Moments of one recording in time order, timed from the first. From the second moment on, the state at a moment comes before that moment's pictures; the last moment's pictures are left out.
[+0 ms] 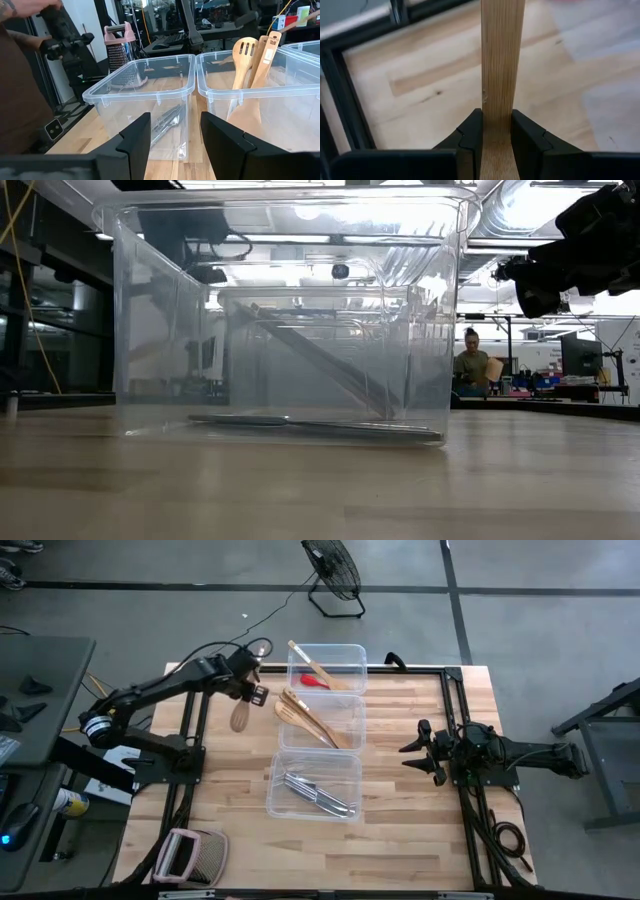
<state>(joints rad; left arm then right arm) 0.66 1.27 1.03 -0.89 -0.21 -0.50 -0.10 0.09 0.01 0.06 -0.26 0.16</state>
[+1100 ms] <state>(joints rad) 0.62 1.26 1.34 -0.67 -0.27 -0.18 -0.10 0.09 0.01 0.06 -0.26 0.16</state>
